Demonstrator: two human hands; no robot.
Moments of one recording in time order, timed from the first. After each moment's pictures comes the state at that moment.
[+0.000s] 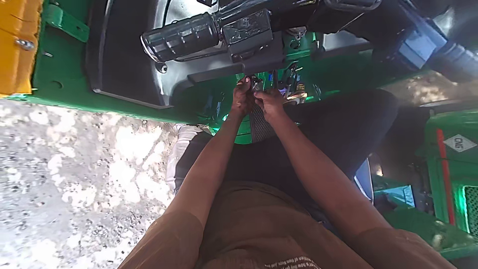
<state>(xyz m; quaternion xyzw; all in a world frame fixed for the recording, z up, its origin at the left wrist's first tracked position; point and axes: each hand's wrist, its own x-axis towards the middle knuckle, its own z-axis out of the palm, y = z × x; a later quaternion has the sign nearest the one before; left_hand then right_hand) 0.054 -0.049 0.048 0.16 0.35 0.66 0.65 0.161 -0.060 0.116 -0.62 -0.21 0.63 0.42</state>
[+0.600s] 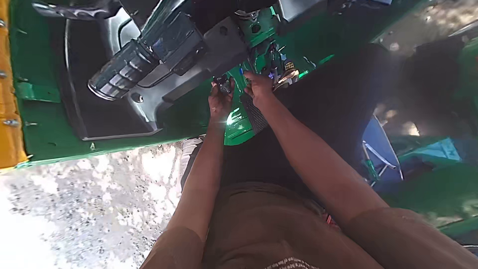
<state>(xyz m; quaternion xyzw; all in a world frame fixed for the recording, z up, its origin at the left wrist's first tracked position) 0.046 -0.051 0.057 0.04 0.34 0.66 0.67 0.190 -0.033 0.134 -0.66 -0.07 0.61 0.43</state>
